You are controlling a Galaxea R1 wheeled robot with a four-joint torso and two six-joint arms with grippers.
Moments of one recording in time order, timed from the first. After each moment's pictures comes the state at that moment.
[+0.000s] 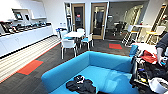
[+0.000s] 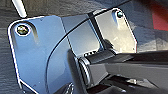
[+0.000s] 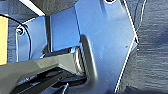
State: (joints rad) left arm 1.45 3.02 -2.64 1.20 -0.04 -0.98; right arm -1.56 3.09 -2.77 0.14 0.15 0.01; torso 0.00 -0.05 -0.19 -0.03
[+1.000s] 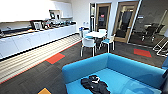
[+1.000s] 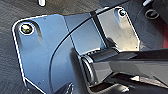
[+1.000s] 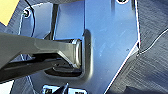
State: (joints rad) left arm 1.45 3.01 -2.65 1.20 -0.04 -0.98; right arm -1.57 3.08 -2.77 0.09 0.13 -0.15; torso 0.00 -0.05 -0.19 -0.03
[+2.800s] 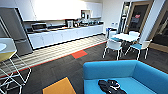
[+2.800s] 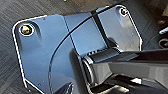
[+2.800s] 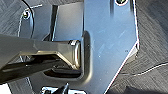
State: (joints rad) left arm 1.45 3.07 -2.73 1.20 -0.03 -0.97; right arm -1.58 3.08 -2.78 0.09 0.15 -0.15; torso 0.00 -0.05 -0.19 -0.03
